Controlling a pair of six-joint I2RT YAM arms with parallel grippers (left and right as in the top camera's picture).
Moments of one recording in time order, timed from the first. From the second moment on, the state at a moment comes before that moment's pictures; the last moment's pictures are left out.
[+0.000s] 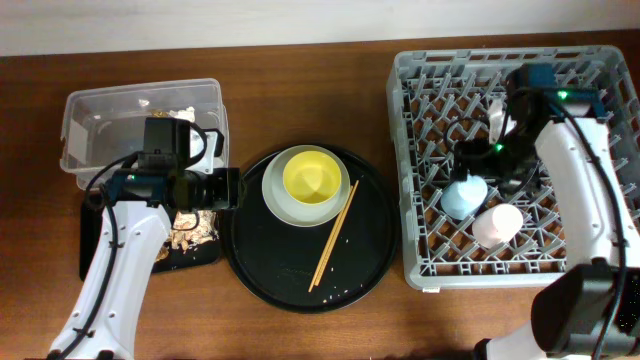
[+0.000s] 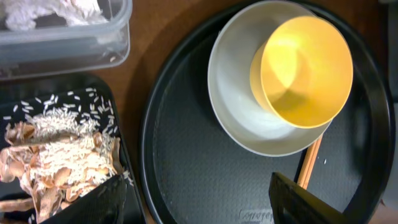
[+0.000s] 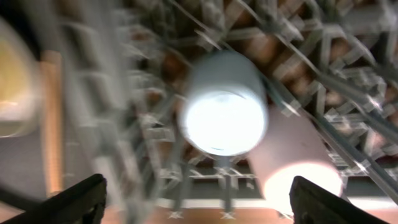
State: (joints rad) left arm -0.07 1.45 1.16 -0.87 0.23 -0.07; right arm -0.09 1.71 1.60 -1.38 -0.16 0.07
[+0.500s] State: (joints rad) left arm -0.07 1.45 1.16 -0.96 0.05 -0.16; right arm 0.46 1.95 1.69 -1.05 -0.23 0.17
